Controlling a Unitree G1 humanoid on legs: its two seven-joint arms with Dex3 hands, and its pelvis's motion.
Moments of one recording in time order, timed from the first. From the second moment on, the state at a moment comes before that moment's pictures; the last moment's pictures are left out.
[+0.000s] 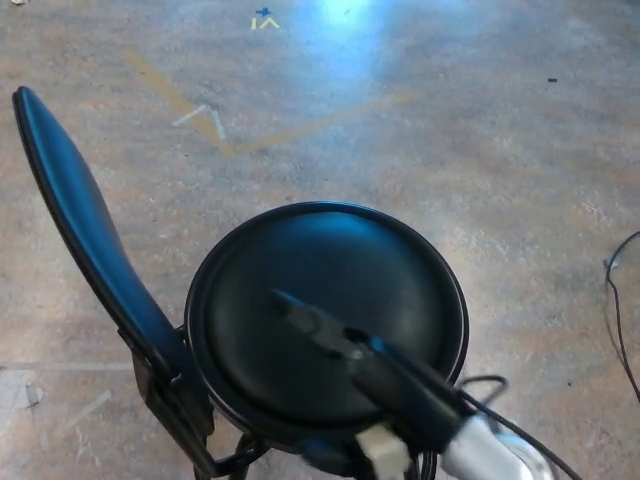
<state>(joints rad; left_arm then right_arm) 0.04 0.26 0.24 1.35 0.03 -0.10 -0.06 -0.10 -0.16 0.39 0.18 -0.42 -0.33 0.12</state>
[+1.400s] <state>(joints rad) 0.02 0.26 0.24 1.35 0.03 -0.10 -0.06 -0.05 -0.27 -0.17 1.33 -0.31 -0.38 -0.25</state>
